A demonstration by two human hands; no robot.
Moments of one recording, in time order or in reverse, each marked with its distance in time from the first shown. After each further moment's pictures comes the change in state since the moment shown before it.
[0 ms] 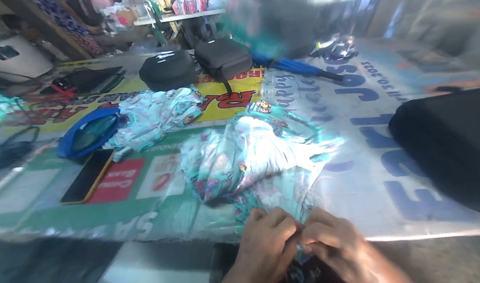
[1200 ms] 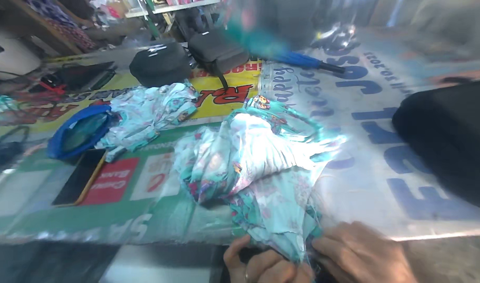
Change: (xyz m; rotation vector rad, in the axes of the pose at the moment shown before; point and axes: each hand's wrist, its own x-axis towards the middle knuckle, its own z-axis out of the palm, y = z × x) left_hand -0.040 0.015 0.007 0.218 0.374 0.258; right_hand -0.015 -0.039 -0.016 -0.608 -0.012 0.061
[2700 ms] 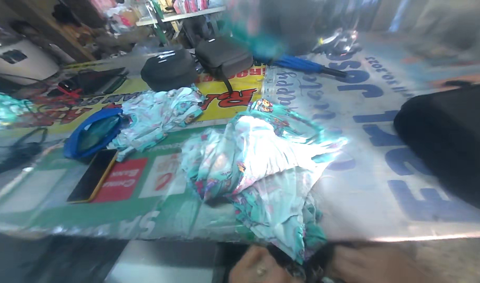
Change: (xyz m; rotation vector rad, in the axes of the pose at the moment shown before) left_hand 0.015 0.011 -0.028 -0.284 -0.223 -0.110; right_hand -0.014 0.009 -0.030 0.274 -0.567 0.034
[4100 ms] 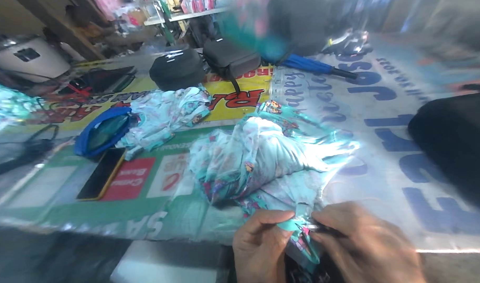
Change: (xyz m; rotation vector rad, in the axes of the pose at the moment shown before) left_hand 0.052 -0.006 0.020 -1.207 0.671 -0.487; right_hand 0.079 -0.024 0.001 -0.020 0.855 -0.084
